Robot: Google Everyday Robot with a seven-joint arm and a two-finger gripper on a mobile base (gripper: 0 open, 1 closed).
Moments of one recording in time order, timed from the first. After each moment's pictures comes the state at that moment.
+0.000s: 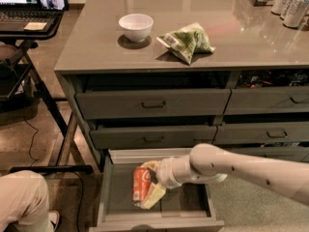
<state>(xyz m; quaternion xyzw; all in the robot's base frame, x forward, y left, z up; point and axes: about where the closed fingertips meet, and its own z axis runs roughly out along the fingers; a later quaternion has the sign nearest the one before) 0.467 0.033 0.504 -0.61 0.65 0.29 0.35</state>
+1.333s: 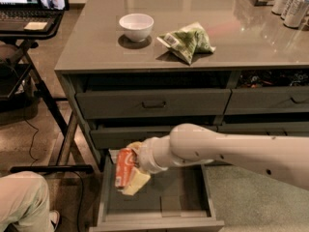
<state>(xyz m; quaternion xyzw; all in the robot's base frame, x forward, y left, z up) 0.471 0.074 0.620 -0.64 0.66 0.20 0.35</state>
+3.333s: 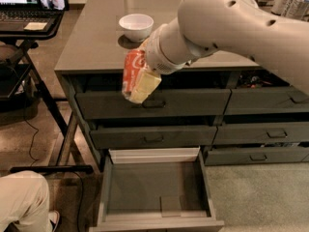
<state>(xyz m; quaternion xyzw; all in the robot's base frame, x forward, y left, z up) 0.586 0.028 0.907 -0.63 0.66 0.02 0.40</state>
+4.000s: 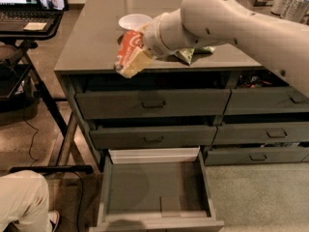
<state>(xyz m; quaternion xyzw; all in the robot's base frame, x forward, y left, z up) 0.670 0.043 0.917 -0.56 0.67 0.08 0.48</state>
